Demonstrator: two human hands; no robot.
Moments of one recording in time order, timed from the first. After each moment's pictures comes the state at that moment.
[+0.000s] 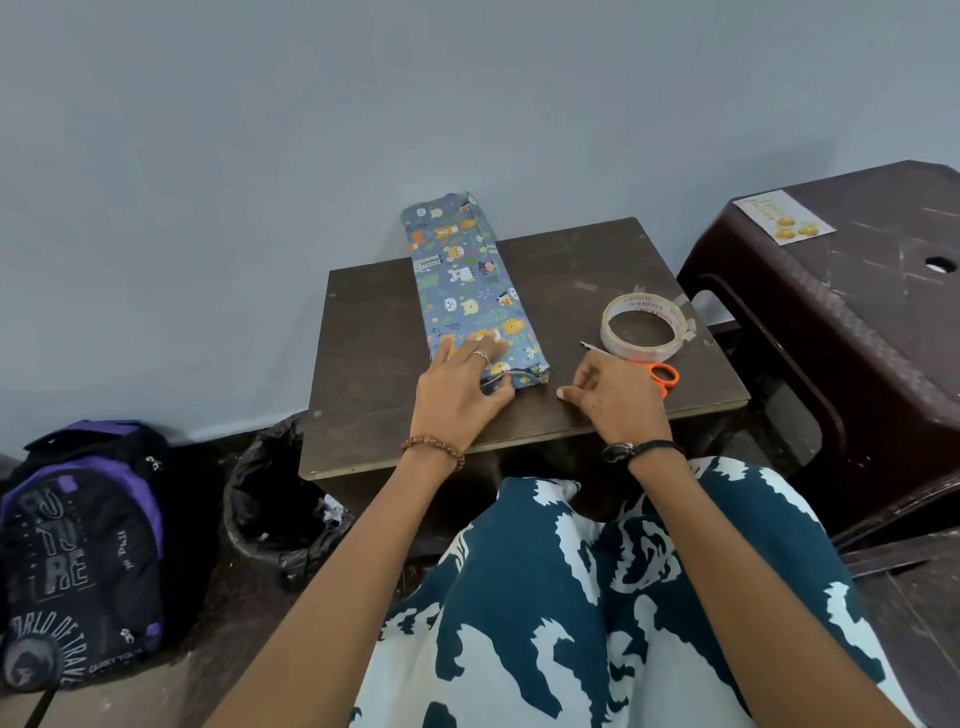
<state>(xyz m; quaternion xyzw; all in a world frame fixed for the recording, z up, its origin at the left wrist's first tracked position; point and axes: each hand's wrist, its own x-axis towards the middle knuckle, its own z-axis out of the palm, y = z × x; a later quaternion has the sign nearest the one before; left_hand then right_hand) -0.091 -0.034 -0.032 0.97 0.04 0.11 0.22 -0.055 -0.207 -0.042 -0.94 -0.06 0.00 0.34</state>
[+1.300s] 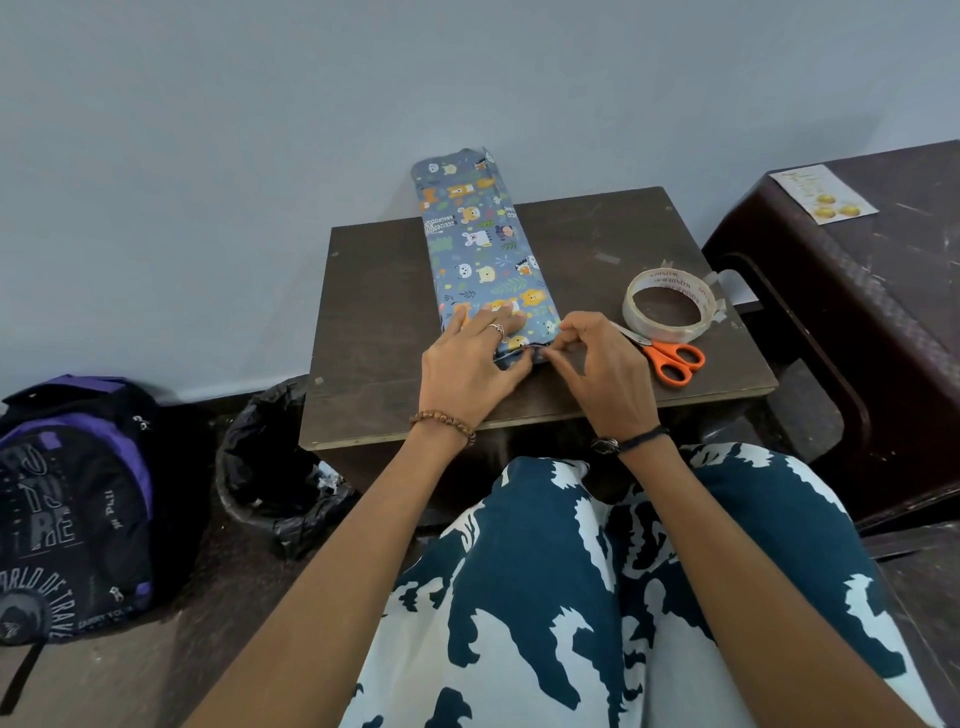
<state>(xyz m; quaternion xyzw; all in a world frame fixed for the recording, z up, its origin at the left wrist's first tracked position) -0.091 -0.031 -0.038 0.96 0.02 0.18 0.23 -0.057 -0.180 -0.056 -0.83 -0.30 -0.29 0.37</state>
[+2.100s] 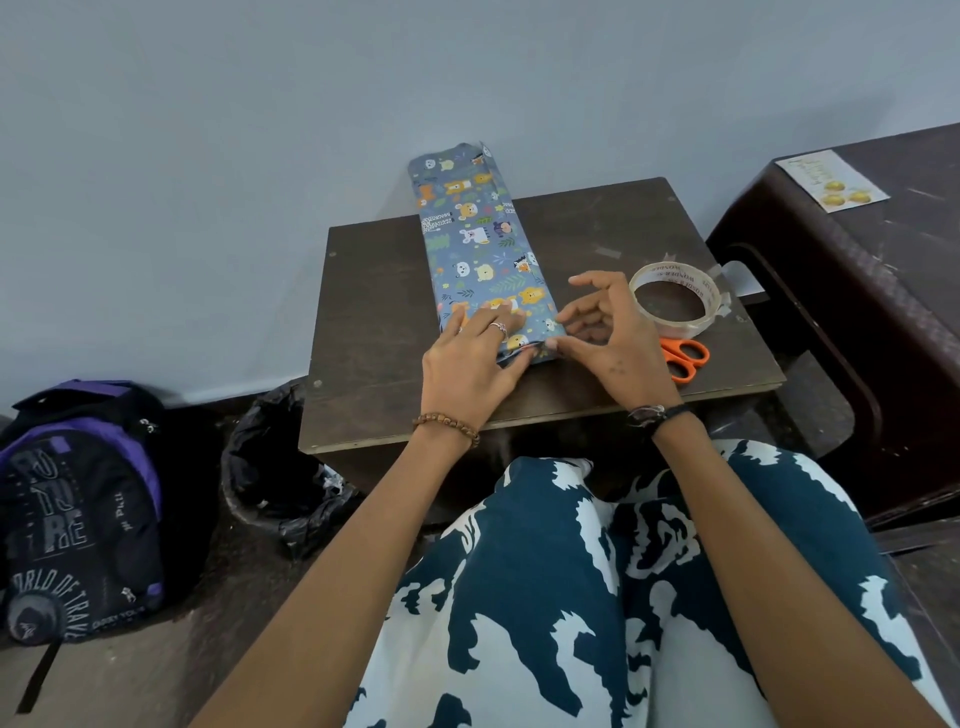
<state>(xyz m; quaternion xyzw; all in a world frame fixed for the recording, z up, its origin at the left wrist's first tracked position) -0.090 -0.035 -0.040 0.95 -0.01 0.24 0.18 -0.038 -0.191 -0.043 -0.77 -0.21 -0.02 0.61</state>
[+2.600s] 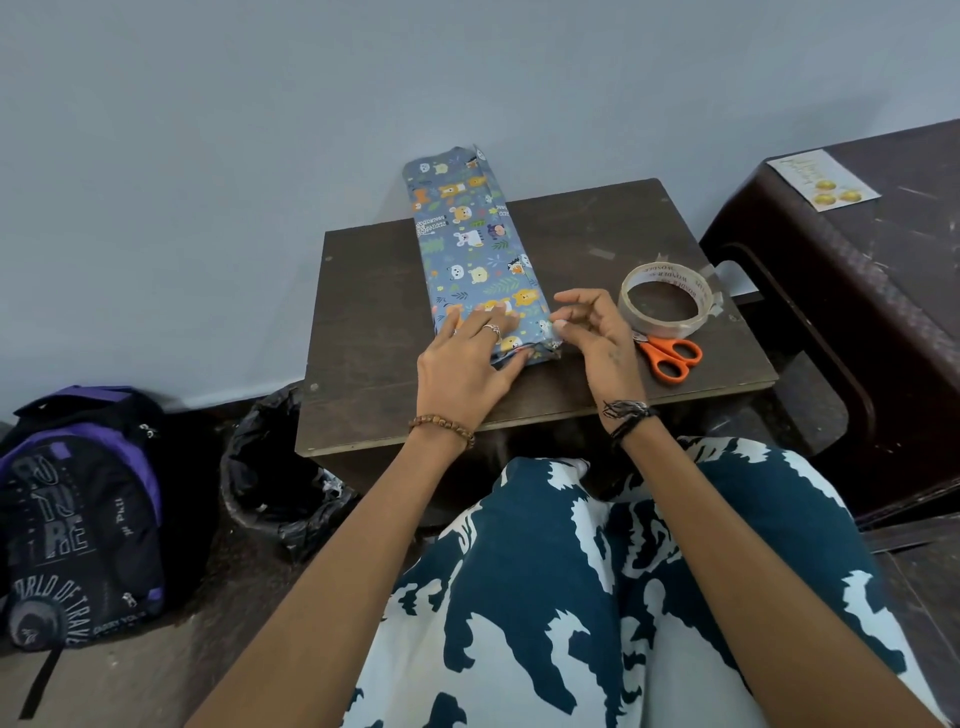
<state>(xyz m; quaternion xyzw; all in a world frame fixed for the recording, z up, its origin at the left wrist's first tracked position) -0.089 -0.036 -0.038 0.95 -0.01 0.25 0.17 -0.042 -0.174 -0.047 -0.68 -0.06 0.01 0.73</state>
